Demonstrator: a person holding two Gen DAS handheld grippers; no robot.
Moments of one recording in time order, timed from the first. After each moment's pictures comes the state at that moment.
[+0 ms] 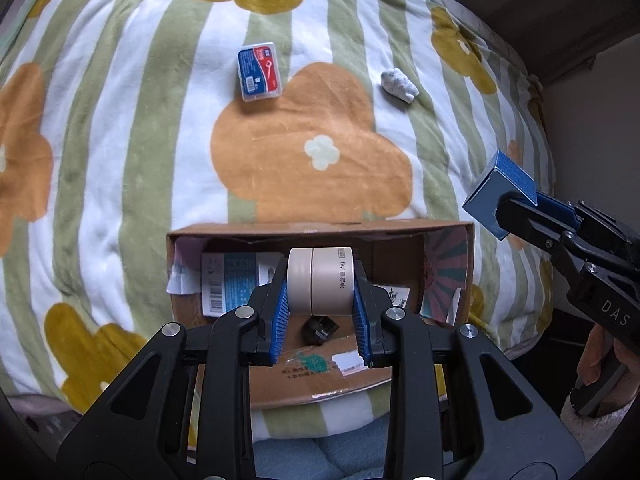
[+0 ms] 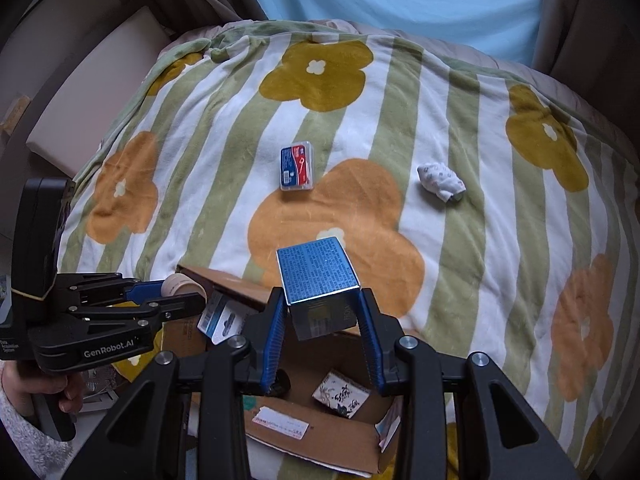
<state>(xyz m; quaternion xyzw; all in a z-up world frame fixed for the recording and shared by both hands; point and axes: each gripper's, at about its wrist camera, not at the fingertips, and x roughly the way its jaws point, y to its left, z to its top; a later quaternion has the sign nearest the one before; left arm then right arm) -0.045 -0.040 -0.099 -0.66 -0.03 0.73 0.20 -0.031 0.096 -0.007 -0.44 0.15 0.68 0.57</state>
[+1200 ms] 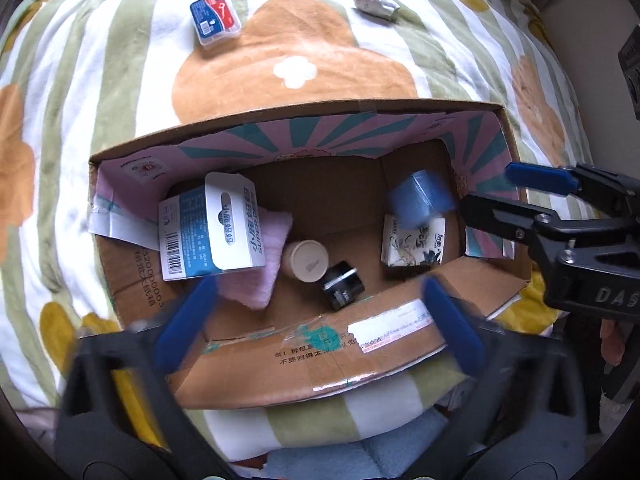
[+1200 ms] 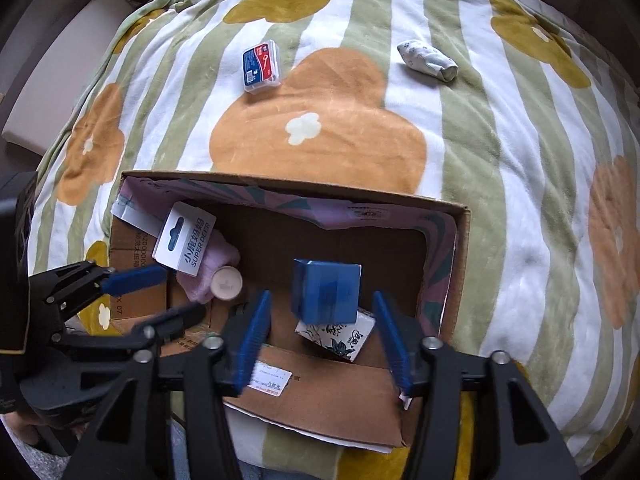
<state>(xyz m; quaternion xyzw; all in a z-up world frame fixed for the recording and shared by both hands) 0.031 -0.002 -0.165 -0.64 0.09 0.73 0.22 0.035 0.087 -0.108 -0.45 0.25 0.63 0.58</state>
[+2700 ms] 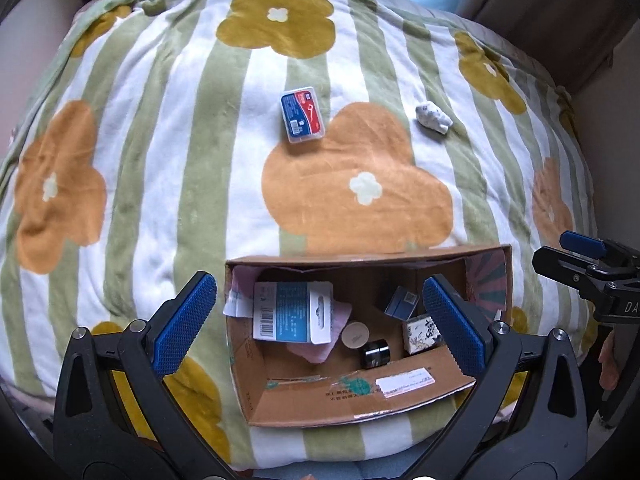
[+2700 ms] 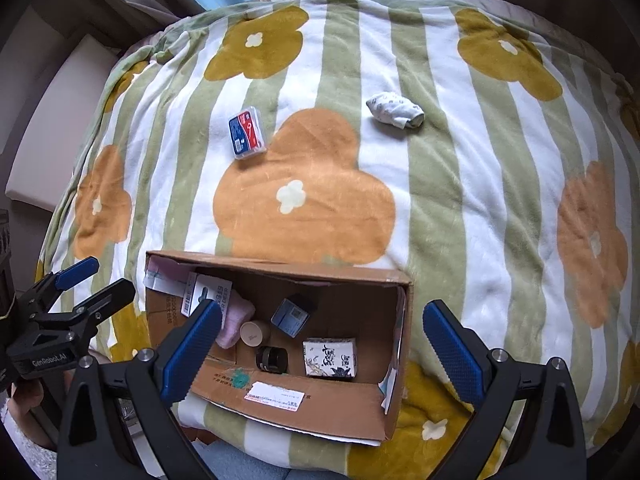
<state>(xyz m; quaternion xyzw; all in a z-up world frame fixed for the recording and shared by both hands) -0.047 -0.042 -0.075 -0.59 0.04 0.79 0.15 0.036 0.110 -0.025 -0.43 0.28 0.62 0.60</state>
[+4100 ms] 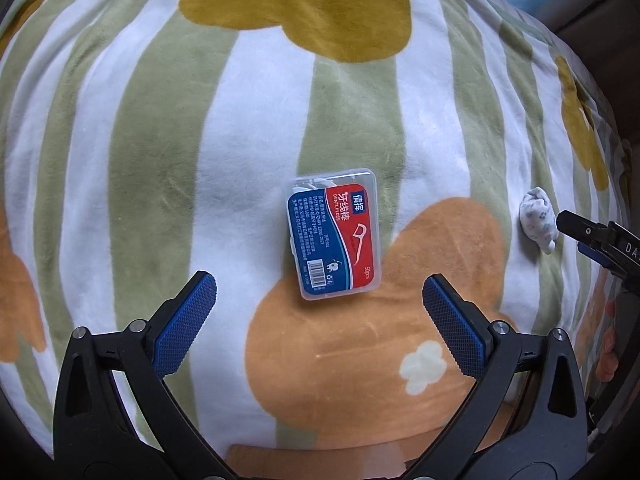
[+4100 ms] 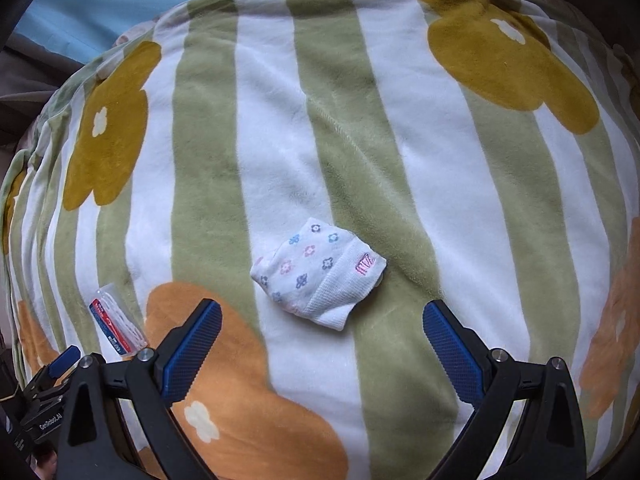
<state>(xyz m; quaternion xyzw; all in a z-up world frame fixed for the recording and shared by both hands) -0.266 0.015 -0.232 -0.66 0.02 0.75 0.10 0.111 0.373 -0.062 -0.40 0.35 0.52 0.67</state>
